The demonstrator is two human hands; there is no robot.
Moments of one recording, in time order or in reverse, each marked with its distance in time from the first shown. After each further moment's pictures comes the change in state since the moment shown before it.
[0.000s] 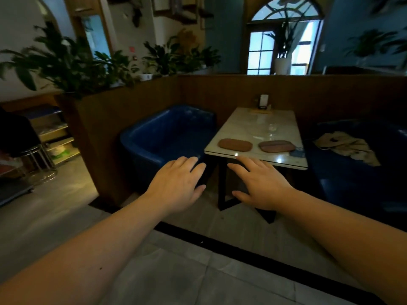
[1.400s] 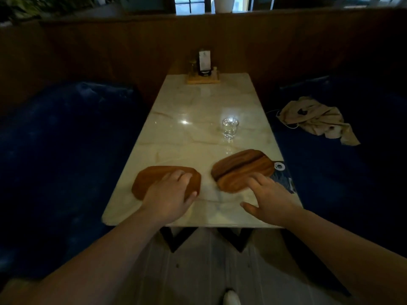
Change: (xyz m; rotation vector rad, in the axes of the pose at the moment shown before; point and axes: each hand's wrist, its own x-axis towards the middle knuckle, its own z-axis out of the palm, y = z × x) left_hand 0.721 -0.038 0.446 -0.354 -0.327 0.058; right_hand 0.395 0.566 0.314 0.253 -0.250 0.478
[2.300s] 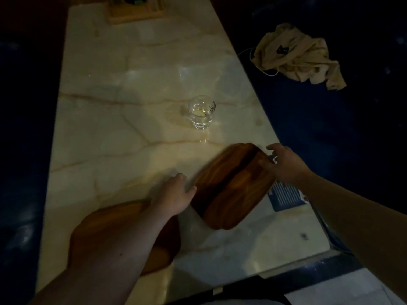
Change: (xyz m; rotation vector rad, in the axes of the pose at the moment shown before) left_hand 0.299 -0.030 0.161 -0.413 -0.522 -0.187; right_hand 0.220 0.203 0.064 0.548 -0.084 0.758
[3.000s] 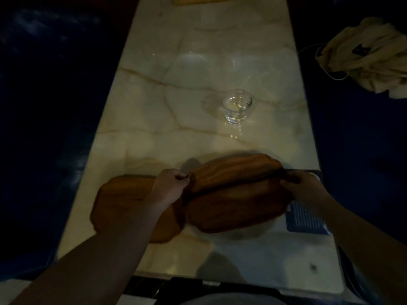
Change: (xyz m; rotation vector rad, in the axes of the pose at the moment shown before) left_hand -0.024 -0.012 -0.004 -0.518 0.228 -0.396; right_hand 0.025 0.032 0.020 0.291 -0.223 0.065
